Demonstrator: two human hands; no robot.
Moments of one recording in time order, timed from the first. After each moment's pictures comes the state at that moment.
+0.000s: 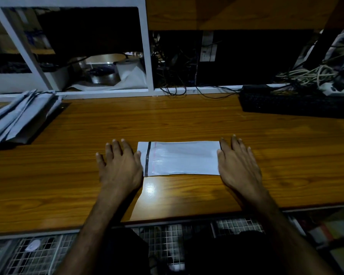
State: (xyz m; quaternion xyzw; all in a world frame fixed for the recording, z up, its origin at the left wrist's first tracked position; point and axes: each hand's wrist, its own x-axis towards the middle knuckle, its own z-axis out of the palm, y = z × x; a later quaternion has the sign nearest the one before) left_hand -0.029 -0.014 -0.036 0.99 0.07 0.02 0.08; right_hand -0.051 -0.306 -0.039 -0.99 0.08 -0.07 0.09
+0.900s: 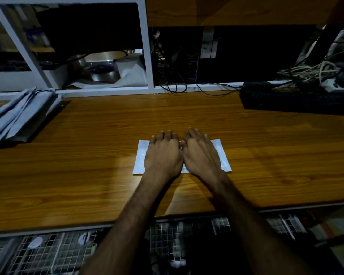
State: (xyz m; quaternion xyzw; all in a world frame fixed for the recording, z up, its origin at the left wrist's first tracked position) left_hand 0.002 -0.103 -0.040 0.99 -0.13 0.08 0.07; right_hand -0.007 -0.227 -0.038 -0.99 -0.05 -0.08 0.12
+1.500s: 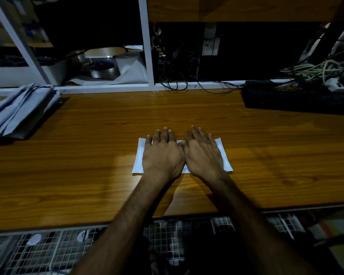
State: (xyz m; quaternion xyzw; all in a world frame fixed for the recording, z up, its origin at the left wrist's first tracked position) left_hand -0.003 -0.102 -0.037 0.99 -0.10 0.03 0.02; right_hand -0.009 -0.232 -0.039 -0.99 -0.05 -0.05 0.07
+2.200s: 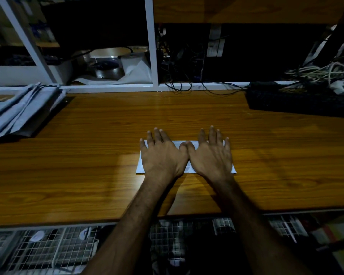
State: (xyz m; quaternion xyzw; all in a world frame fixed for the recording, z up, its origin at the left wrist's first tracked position) left_hand -0.007 -0.103 -0.036 0.99 0.03 0.02 0.10; right_hand -0.012 -0.233 -0.040 -0.99 0.08 -0.05 0.08
